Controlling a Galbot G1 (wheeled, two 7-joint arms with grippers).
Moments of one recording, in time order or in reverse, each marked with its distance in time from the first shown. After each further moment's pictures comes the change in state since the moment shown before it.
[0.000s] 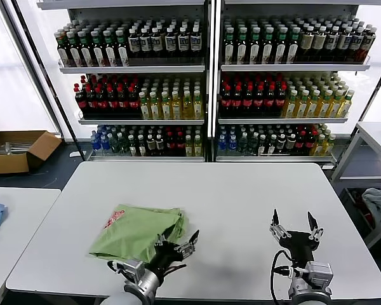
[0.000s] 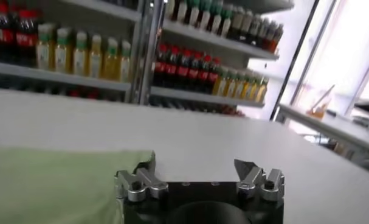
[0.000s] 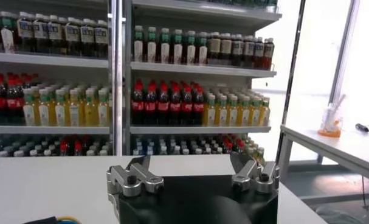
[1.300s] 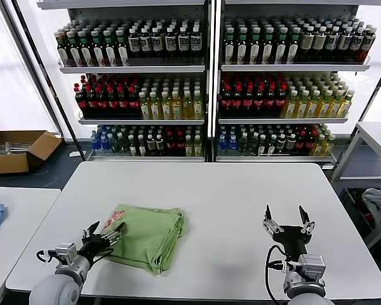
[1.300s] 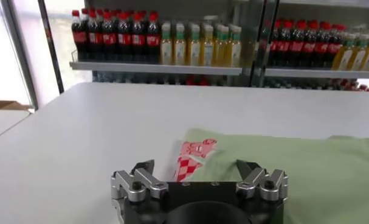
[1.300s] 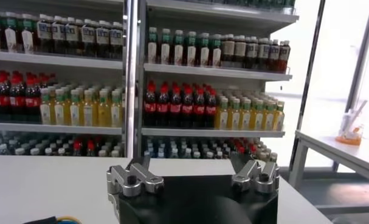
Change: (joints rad) left arm -0.062 0.194 -0.359 0.241 -0.097 0.042 0.020; right arm 0.044 -0.027 -0.039 -0.008 0.009 -0.023 -0.006
